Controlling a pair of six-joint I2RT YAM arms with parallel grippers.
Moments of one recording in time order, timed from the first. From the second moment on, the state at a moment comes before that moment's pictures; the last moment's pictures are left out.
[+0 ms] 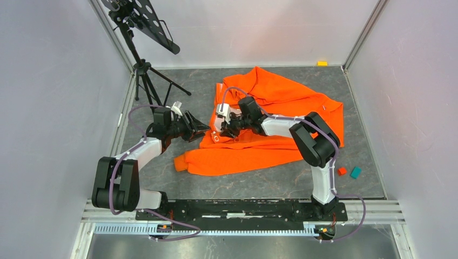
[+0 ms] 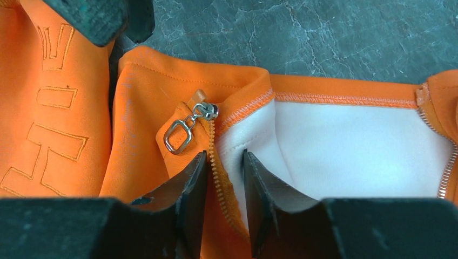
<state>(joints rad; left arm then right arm) -0.11 1.36 0.61 0.11 0.66 -0.81 0.67 2.02 1.20 0.17 -0.64 -0.44</state>
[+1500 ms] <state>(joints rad) -0.11 1.31 0.60 0.17 0.72 -0.84 0.70 1.98 1.11 0.28 -0.62 -0.73</state>
